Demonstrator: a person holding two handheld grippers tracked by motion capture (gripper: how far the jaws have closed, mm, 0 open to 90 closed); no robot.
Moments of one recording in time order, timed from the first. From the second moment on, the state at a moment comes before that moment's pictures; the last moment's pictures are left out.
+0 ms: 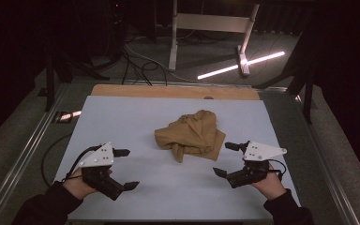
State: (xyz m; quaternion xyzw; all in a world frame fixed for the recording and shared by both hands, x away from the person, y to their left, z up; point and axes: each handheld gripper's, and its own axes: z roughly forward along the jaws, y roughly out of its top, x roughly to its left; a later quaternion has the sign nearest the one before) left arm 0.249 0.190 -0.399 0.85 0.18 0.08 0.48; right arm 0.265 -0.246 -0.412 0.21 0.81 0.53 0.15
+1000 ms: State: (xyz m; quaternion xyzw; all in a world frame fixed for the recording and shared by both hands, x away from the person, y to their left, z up) left arm 0.314 0.146 -0.415 0.81 0.32 0.16 0.46; right arm 0.344 -0.236 -0.434 0.35 0.77 0.48 0.24
